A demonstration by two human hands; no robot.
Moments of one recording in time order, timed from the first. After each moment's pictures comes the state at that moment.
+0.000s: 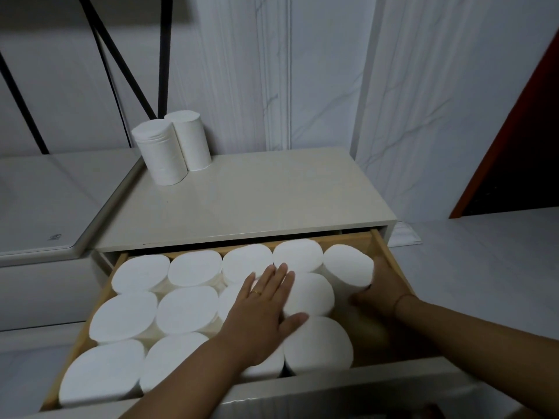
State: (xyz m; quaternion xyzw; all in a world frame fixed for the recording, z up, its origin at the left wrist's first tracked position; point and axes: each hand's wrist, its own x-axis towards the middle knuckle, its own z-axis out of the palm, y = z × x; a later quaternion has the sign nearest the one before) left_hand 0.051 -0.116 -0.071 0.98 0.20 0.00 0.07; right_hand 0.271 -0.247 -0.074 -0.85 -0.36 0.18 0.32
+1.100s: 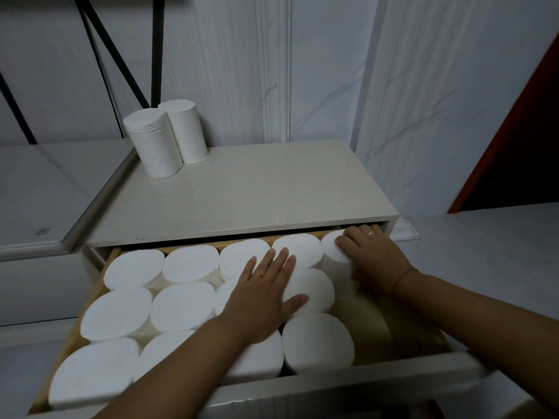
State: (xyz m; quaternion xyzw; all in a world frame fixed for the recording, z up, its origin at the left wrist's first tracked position) left_hand 0.071 -0.099 -0.070 0.98 0.20 0.00 0.06; right_hand 0.293 -0.220 -0.050 -0.78 -0.61 -0.10 -0.06
